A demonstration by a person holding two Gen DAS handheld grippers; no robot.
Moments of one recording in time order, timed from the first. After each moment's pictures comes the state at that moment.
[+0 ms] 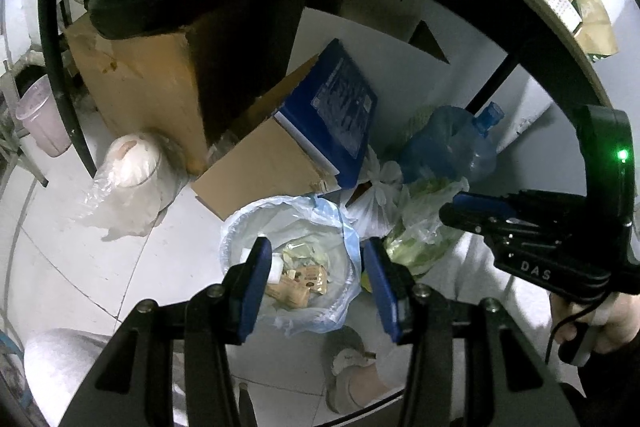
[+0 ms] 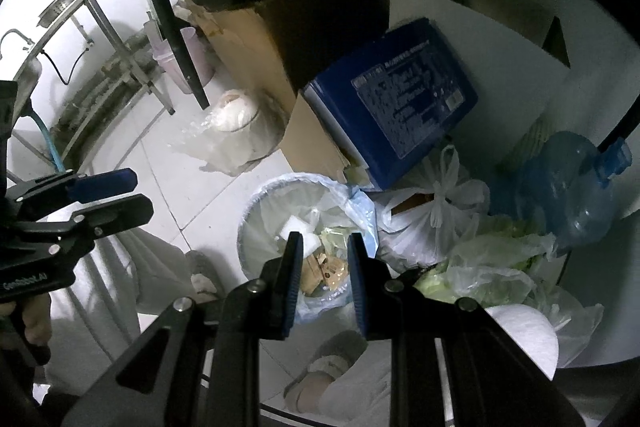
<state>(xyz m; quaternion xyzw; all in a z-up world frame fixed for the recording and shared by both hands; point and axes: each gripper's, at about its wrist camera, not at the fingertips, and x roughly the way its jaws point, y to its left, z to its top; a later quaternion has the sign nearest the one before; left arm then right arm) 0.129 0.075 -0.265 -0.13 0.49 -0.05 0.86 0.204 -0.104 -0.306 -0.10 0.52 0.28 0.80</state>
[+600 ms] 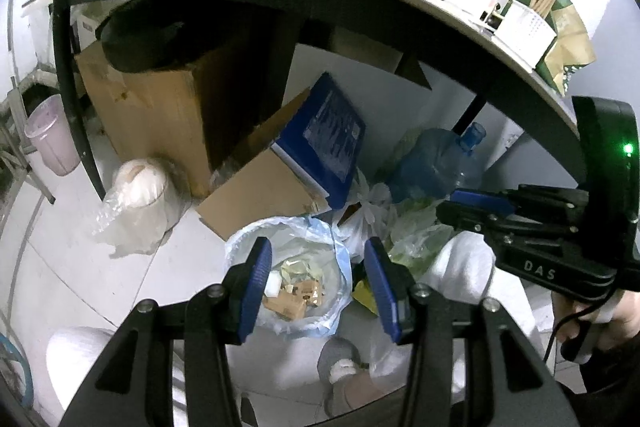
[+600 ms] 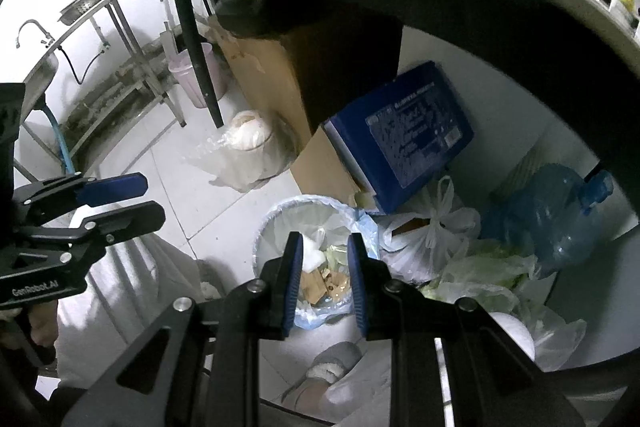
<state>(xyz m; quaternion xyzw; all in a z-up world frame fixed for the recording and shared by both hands) 0.102 0.076 -0.219 -0.12 0.45 -0.05 0.88 0.177 -0.102 -0.249 -0.11 0.48 0.30 0.82</state>
